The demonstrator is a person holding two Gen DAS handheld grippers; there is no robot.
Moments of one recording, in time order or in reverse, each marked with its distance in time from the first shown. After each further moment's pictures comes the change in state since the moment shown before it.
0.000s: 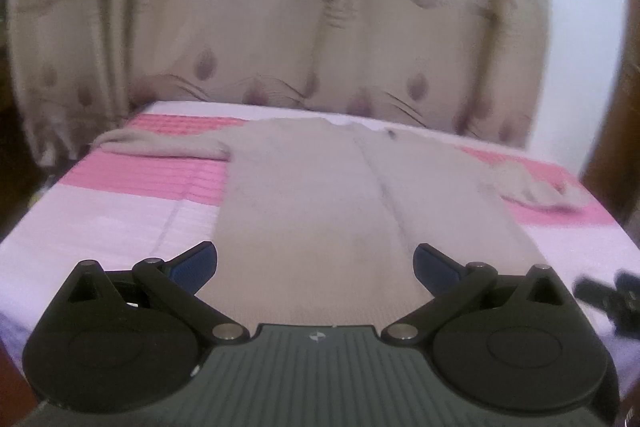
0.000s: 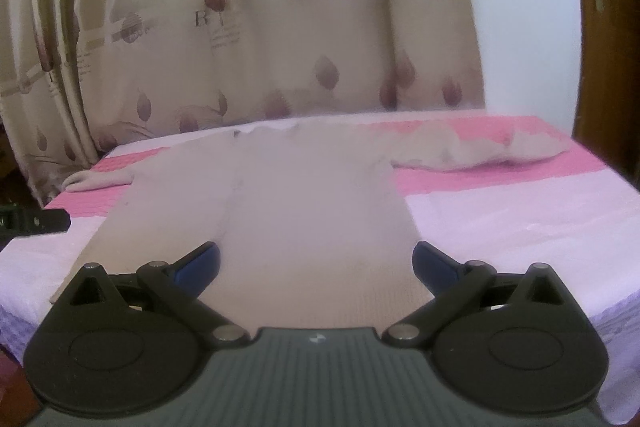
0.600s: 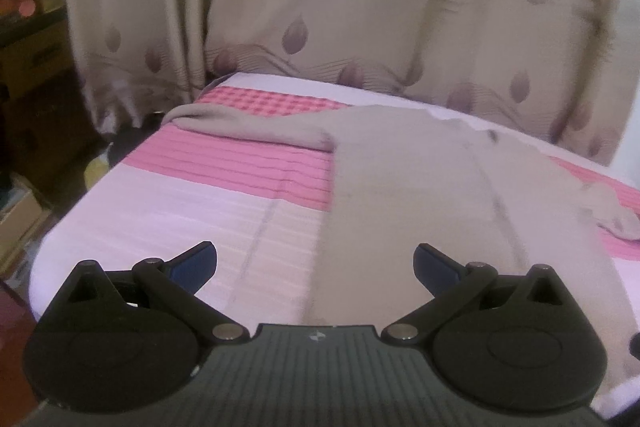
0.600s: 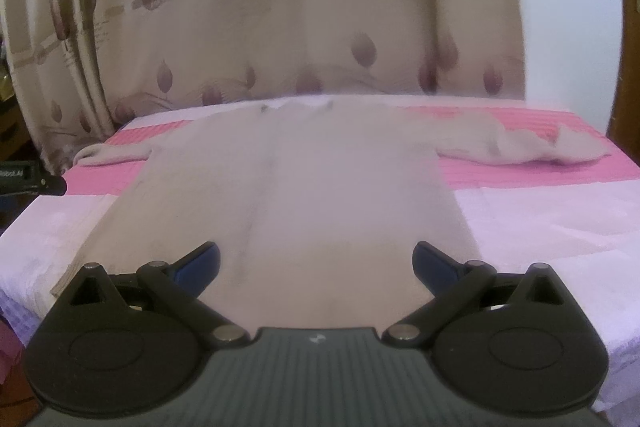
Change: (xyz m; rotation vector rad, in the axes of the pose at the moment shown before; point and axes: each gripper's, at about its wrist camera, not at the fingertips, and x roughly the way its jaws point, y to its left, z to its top) left arm 0.055 0.070 0.032 -0.081 0.115 0.185; right arm 0.044 0.032 0.008 -0.069 0.069 0.054
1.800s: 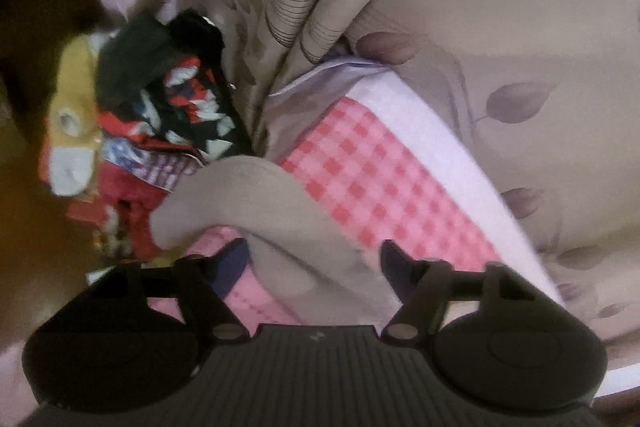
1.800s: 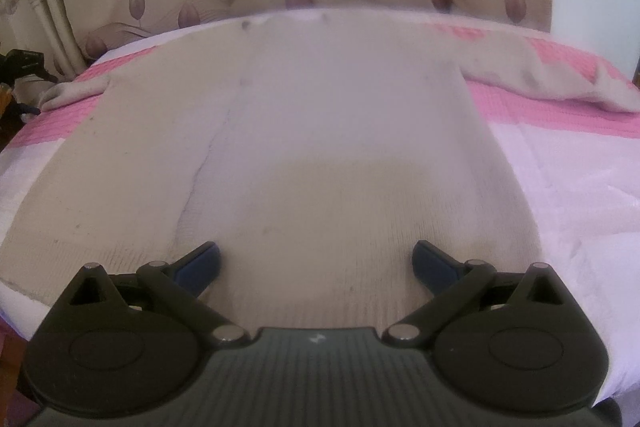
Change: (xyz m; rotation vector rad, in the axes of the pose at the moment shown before) left arm 0.292 0.223 0.179 -0.576 0.304 -0.109; right arm 0.092 -0.020 -0.014 0.013 0.222 -0.001
